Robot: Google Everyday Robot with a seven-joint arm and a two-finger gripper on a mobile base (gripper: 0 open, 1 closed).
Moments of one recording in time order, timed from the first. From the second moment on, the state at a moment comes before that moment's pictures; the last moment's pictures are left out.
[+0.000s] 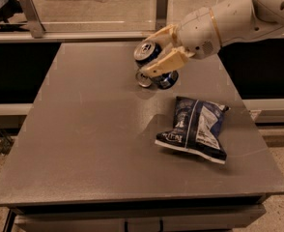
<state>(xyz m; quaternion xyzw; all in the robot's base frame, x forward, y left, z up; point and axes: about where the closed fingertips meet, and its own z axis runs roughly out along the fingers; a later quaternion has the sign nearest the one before) 0.556 -0.025 0.967 -0.65 0.56 0.28 0.43</state>
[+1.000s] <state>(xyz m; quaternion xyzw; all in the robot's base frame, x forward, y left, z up) 0.643 -0.125 0.973 -0.50 0.55 0.31 0.60</state>
